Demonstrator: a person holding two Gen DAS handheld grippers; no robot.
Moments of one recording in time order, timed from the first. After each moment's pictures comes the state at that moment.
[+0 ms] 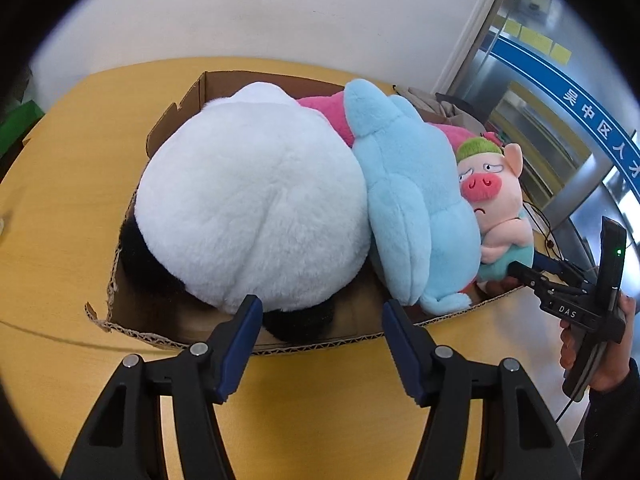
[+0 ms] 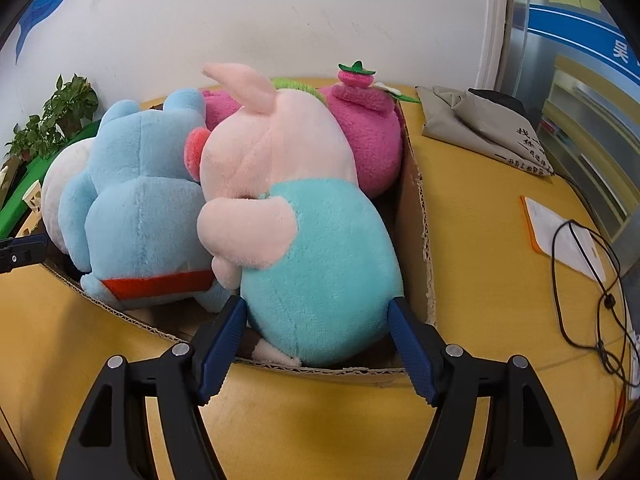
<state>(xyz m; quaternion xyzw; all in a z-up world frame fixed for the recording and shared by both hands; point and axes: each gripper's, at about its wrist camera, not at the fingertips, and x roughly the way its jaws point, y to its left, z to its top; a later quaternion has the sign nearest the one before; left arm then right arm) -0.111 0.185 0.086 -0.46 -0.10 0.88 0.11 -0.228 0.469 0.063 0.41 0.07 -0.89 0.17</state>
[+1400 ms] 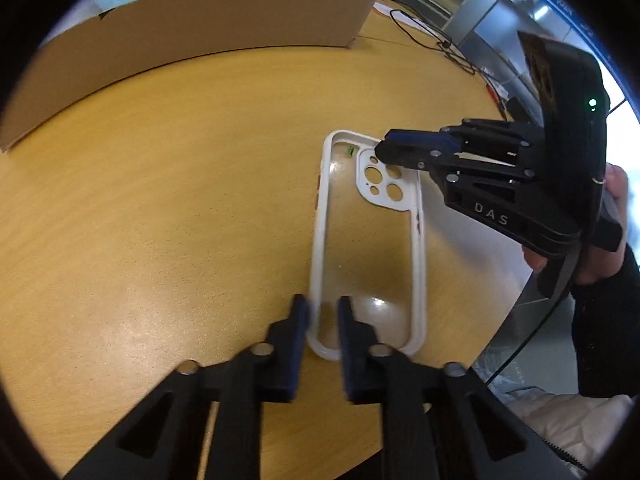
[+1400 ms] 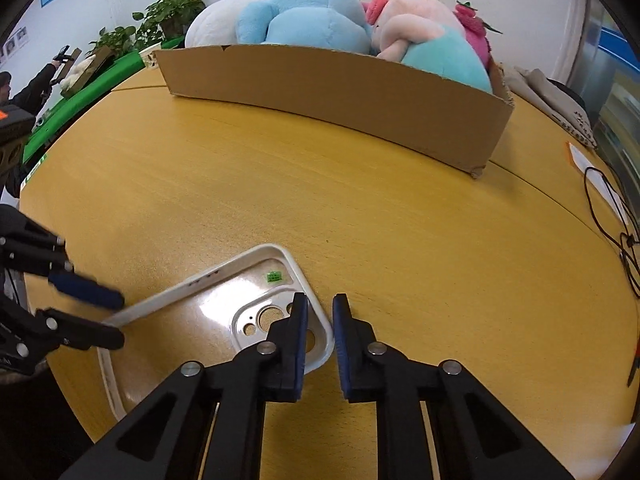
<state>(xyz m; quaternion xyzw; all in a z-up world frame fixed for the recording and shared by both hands) 0.077 0.368 0.006 -0.59 -0.02 0.78 0.22 -0.040 0.500 0.017 0.45 0.17 -0.82 0.30</state>
